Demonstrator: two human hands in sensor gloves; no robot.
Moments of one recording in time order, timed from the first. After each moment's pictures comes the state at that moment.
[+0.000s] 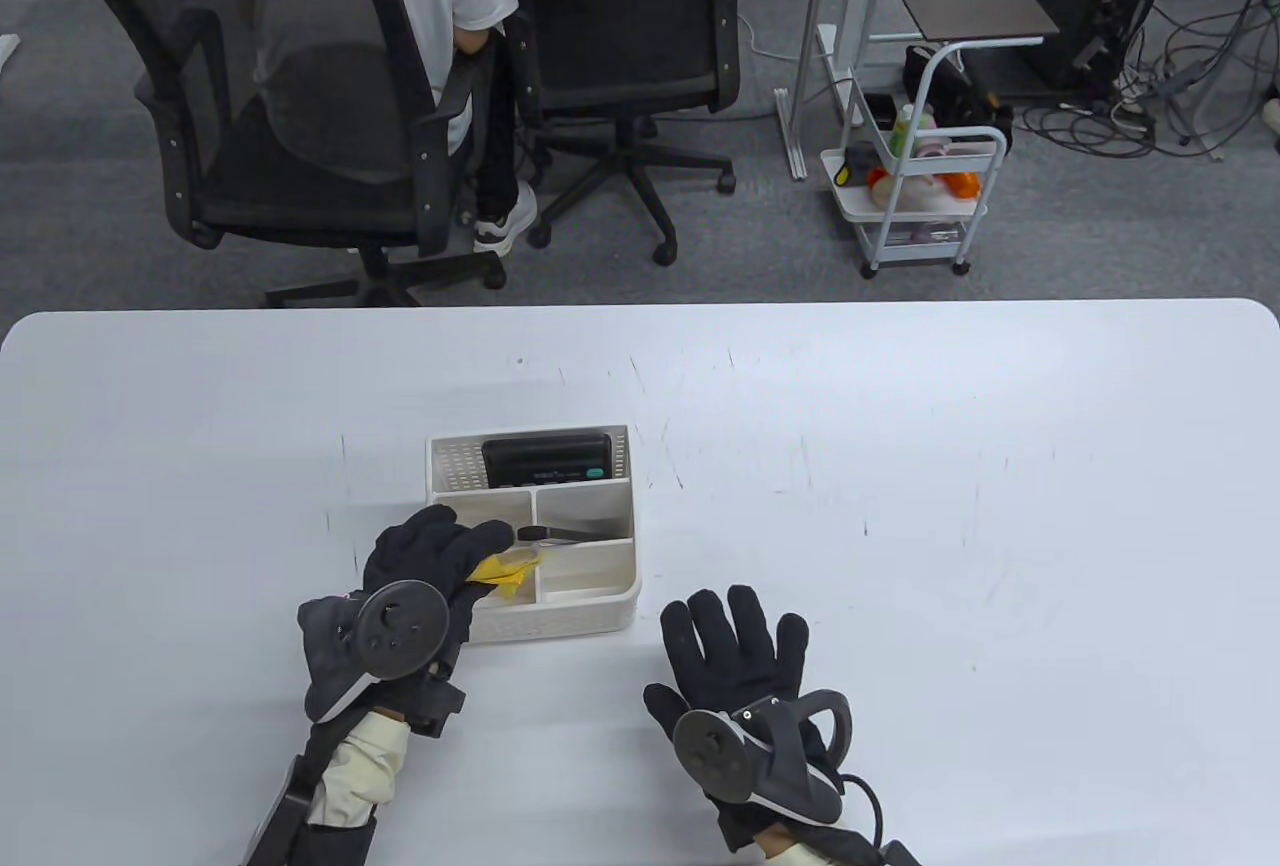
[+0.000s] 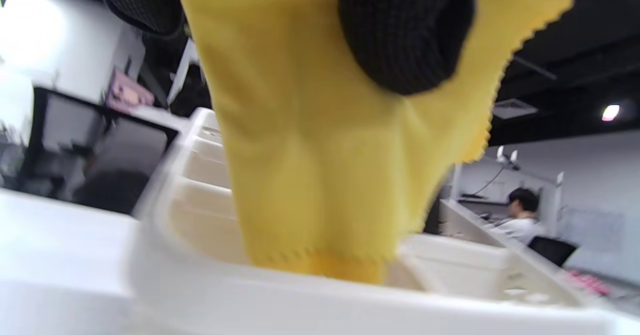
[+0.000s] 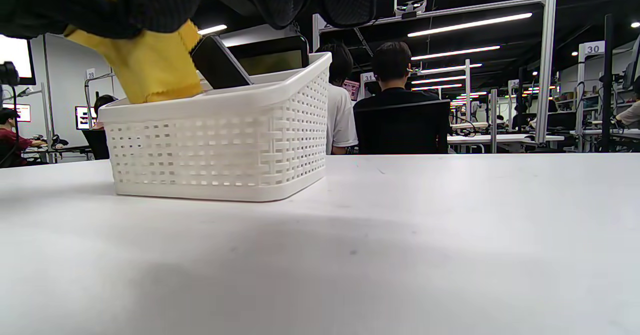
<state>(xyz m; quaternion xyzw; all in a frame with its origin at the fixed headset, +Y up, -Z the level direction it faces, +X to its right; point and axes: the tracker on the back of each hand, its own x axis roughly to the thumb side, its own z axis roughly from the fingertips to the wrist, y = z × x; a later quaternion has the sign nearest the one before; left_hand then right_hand) -0.228 -0.679 -0.305 0.19 -0.09 0.11 0.97 0.058 -0.725 -0.241 0.19 -0.11 0.97 0.08</state>
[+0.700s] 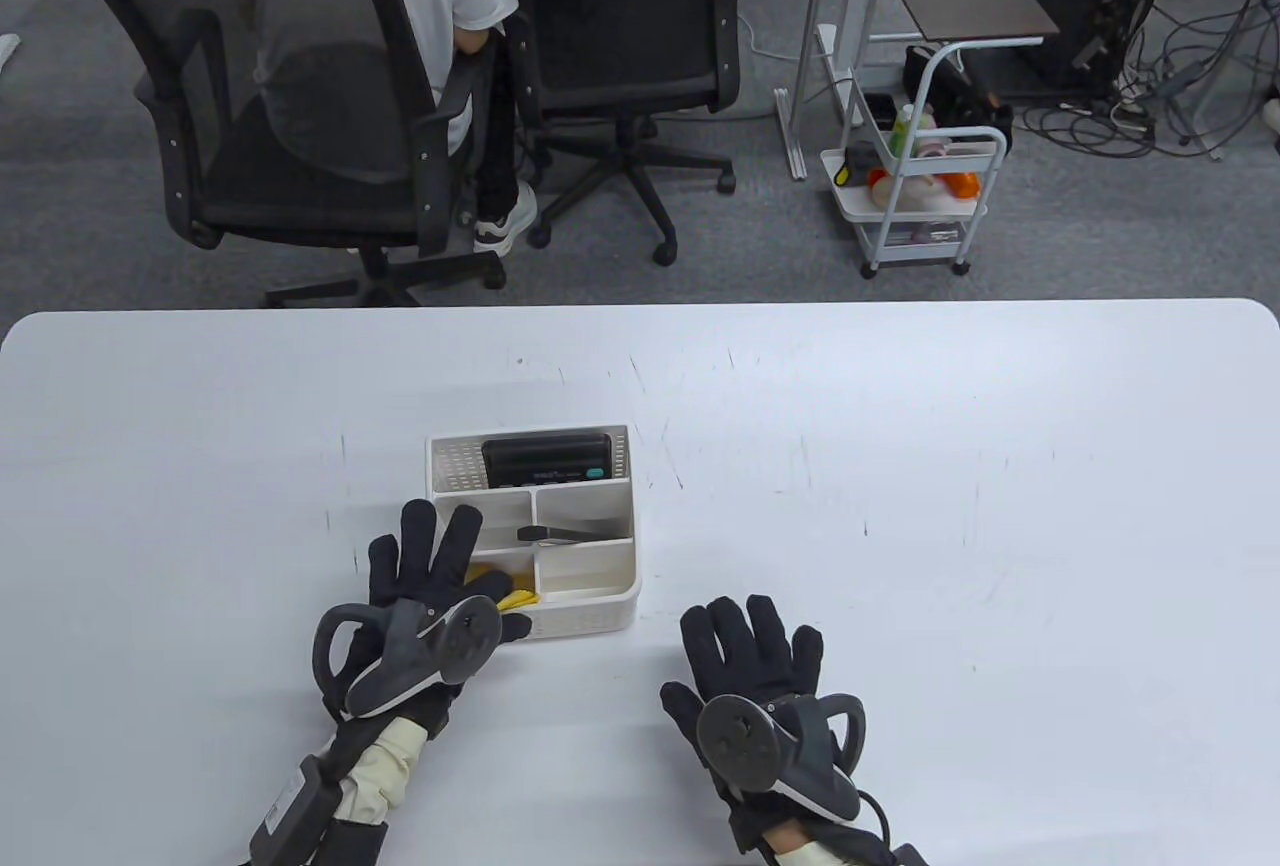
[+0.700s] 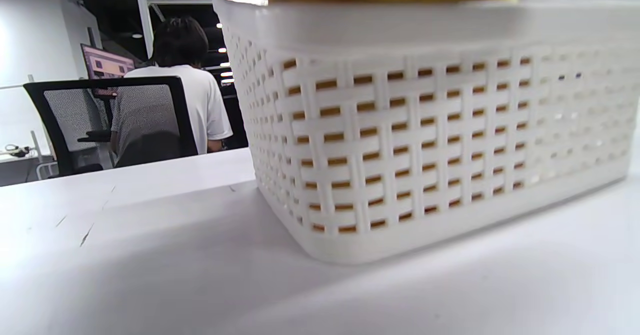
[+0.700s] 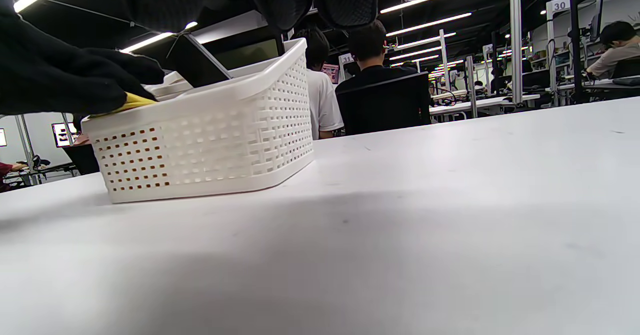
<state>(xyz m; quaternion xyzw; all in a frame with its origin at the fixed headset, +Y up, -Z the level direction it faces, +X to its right) -0.216 -0.718 -0.316 0.06 -0.11 -0.04 0.99 0.072 -0.730 -0.245 0.16 -0.09 0.98 0.13</state>
